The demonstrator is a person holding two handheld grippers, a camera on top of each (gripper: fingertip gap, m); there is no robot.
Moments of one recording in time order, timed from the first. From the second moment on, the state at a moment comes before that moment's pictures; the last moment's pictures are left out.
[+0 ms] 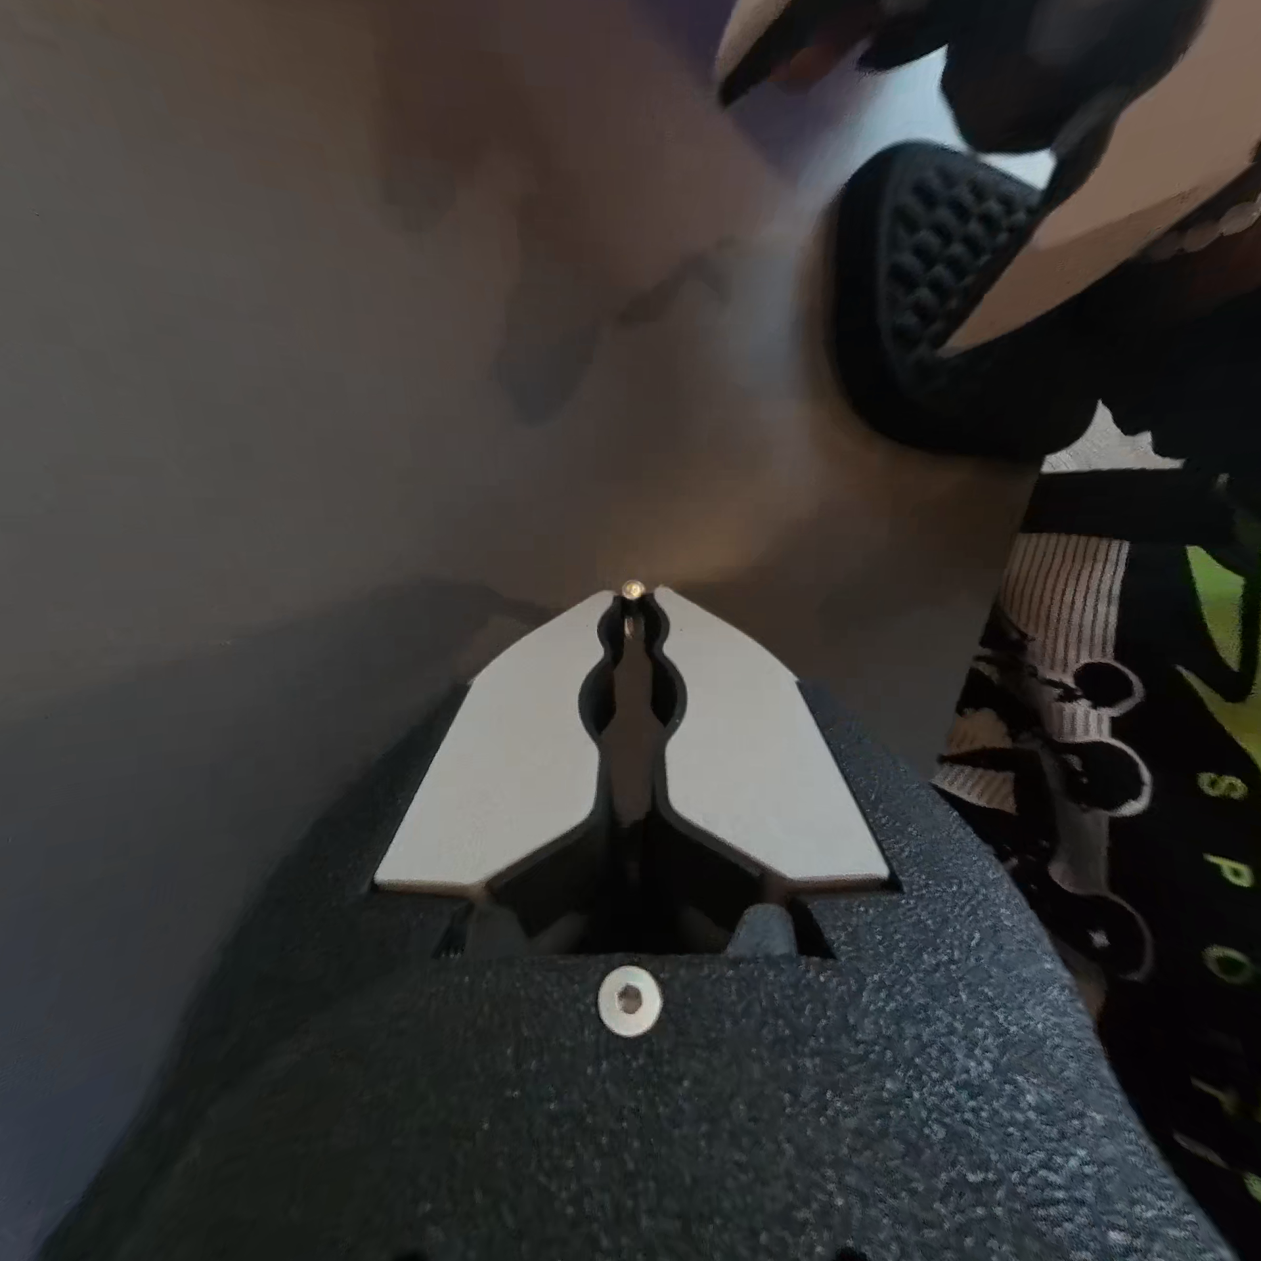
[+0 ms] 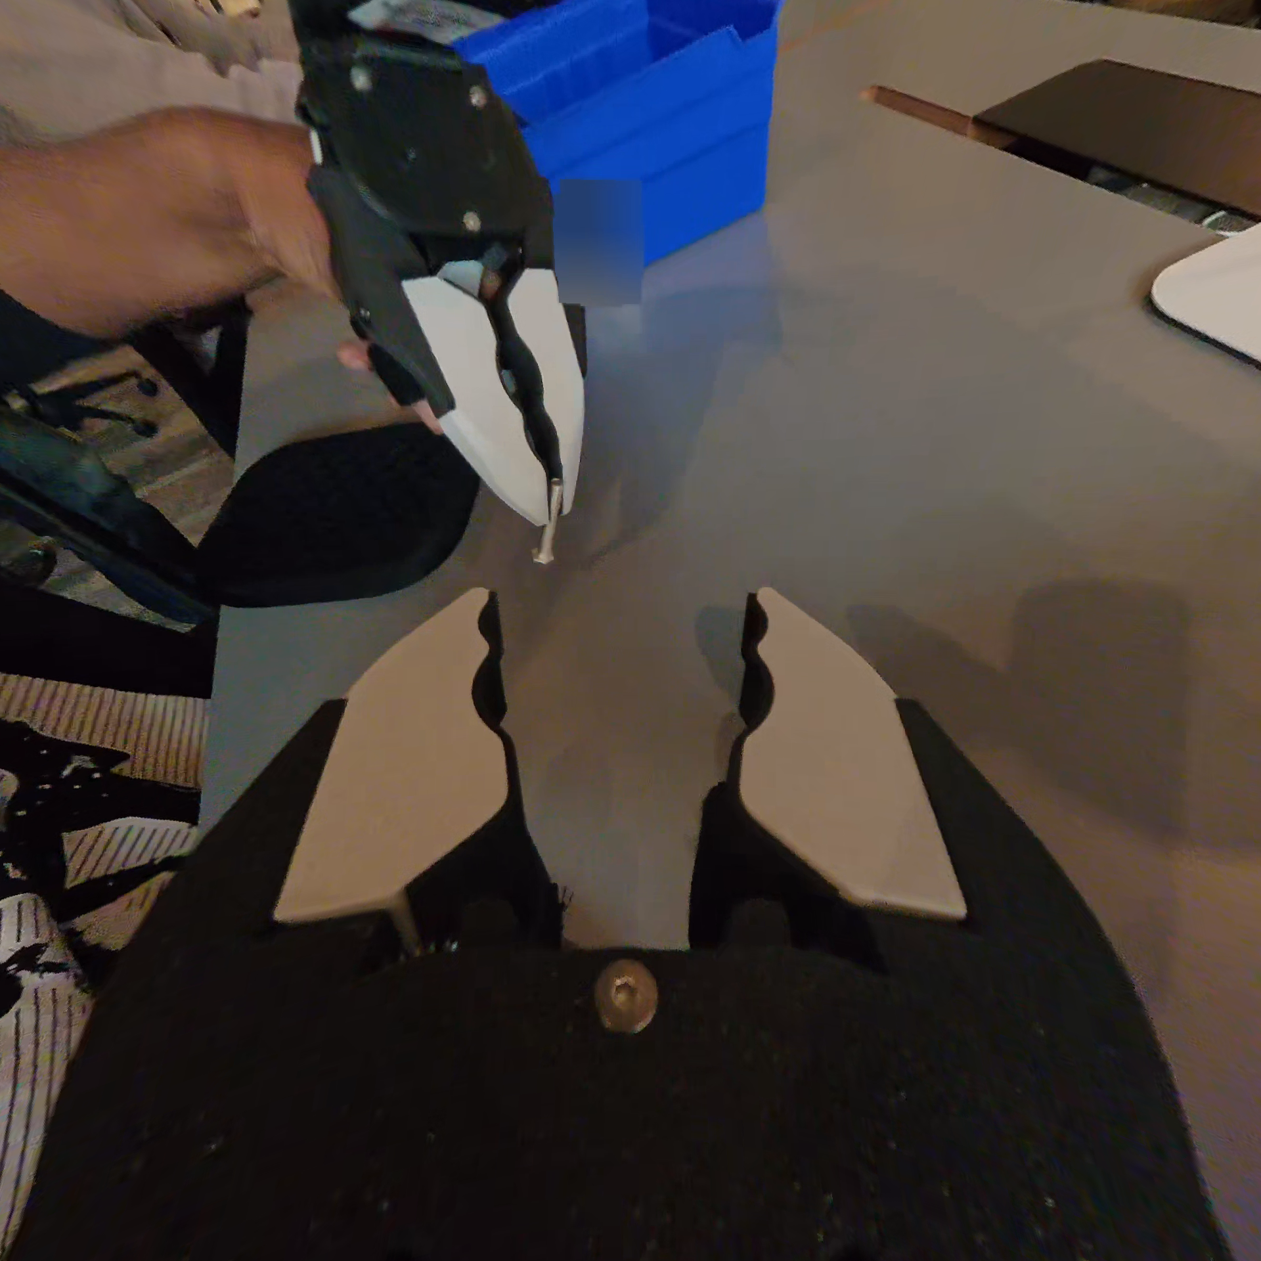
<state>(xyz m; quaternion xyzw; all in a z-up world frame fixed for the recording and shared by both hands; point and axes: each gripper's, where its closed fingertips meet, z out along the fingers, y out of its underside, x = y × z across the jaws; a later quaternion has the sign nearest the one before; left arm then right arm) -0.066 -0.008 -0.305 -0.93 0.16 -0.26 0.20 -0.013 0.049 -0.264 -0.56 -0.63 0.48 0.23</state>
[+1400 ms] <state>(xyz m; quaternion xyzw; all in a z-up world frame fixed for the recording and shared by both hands) -0.090 -0.020 -0.342 -0.94 0.04 -0.33 0.00 -0.006 0.058 -0.265 -0.57 -0.62 0.48 0.24</state>
